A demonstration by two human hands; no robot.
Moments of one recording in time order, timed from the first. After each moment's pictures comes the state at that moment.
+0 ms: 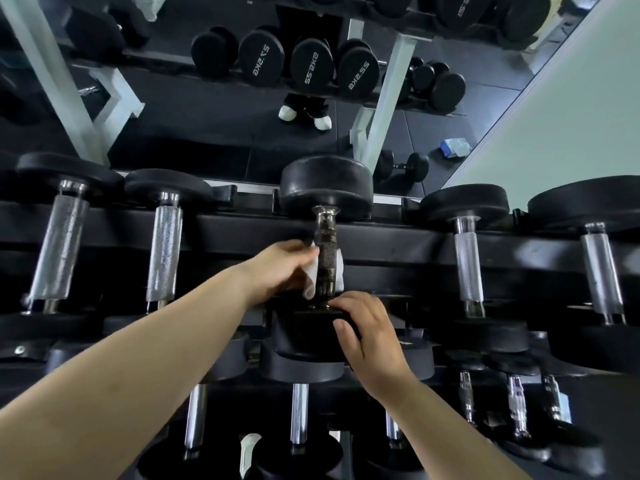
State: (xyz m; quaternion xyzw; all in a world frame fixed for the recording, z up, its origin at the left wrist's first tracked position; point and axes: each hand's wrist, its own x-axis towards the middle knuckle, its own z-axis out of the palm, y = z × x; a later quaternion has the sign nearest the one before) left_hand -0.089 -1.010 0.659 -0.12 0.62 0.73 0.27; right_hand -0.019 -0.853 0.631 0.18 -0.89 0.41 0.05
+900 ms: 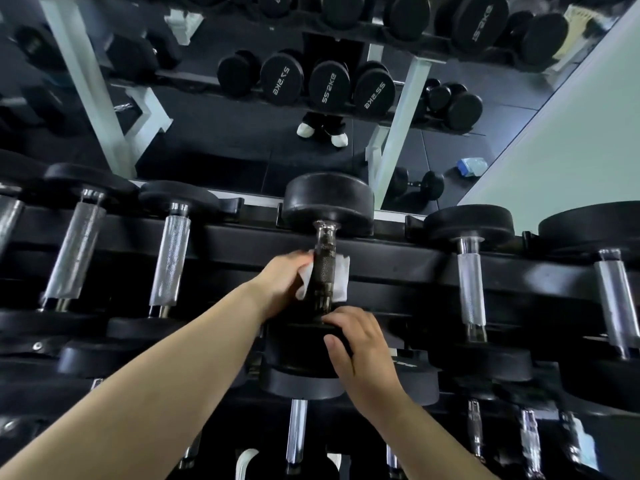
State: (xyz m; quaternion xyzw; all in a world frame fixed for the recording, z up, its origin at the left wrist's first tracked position) left_hand -0.095 -0.994 0.649 -0.18 0.62 0.74 0.20; right_hand -0.022 -0.849 0.635 0.20 -0.89 0.40 0.03
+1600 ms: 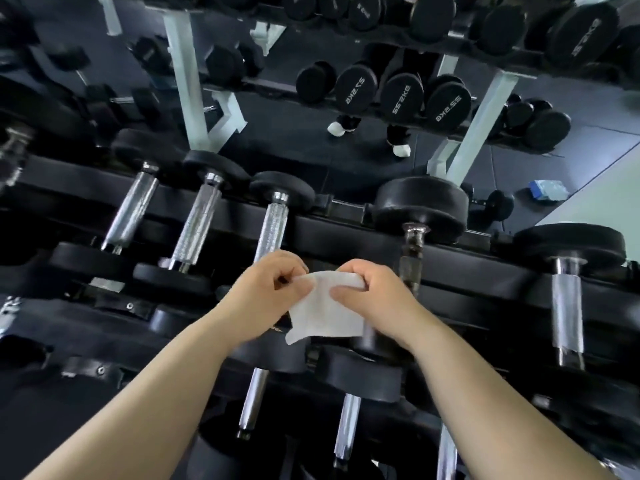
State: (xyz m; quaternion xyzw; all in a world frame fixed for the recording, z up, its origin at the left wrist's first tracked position) left_hand 0.010 -1.097 0.697 -0.11 0.85 0.52 0.00; right_hand -0.052 -0.941 0.706 0.18 -0.82 0.47 -0.29
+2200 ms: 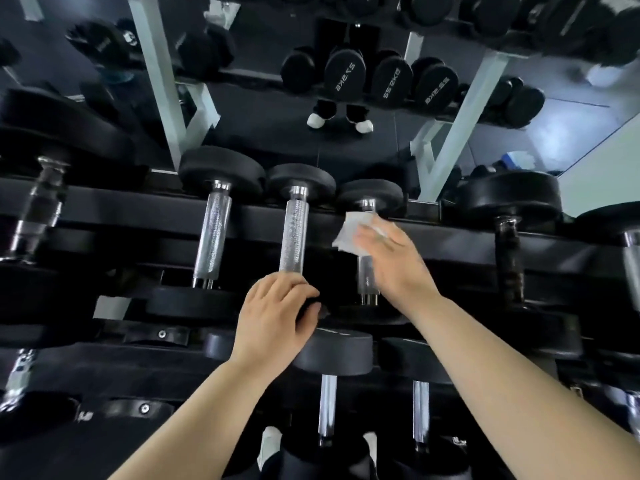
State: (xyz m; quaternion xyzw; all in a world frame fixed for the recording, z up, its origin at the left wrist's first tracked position) left_hand 0.045 -1.257 0.640 0.04 0.94 0.26 -0.21; right_hand -0.054 -1.091 0.659 0.21 -0.93 0.30 0.02
